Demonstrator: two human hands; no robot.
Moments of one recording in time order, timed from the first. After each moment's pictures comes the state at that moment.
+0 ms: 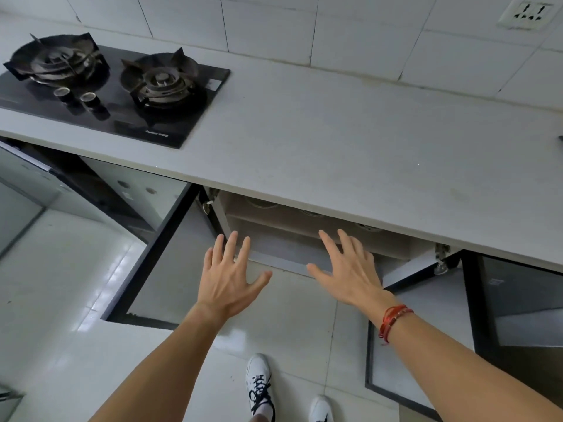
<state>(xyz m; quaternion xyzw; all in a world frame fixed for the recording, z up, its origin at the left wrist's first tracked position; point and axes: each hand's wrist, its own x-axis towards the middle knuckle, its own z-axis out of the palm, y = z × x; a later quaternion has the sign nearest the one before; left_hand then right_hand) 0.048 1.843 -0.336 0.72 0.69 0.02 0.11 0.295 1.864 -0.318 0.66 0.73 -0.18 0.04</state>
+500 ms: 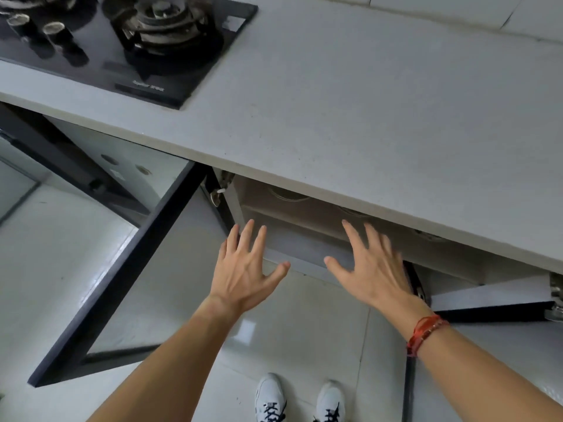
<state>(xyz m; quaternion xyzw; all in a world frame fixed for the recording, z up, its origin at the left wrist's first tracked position) 0.008 1.949 -0.480 0.70 0.70 0.05 0.14 0.244 1.974 -0.459 0.68 0.71 -0.16 0.03</state>
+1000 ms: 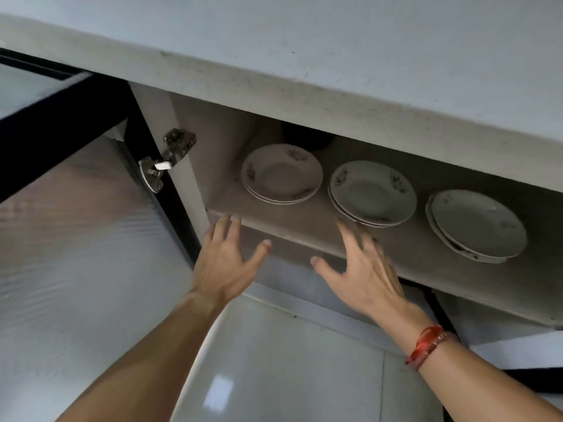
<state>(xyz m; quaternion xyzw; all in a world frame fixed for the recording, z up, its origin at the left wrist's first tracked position) 0.019 2.045 -0.677 0.61 0.74 0.20 0.19 0.247 2.050 -0.655 0.68 0.71 -0.16 -0.09</state>
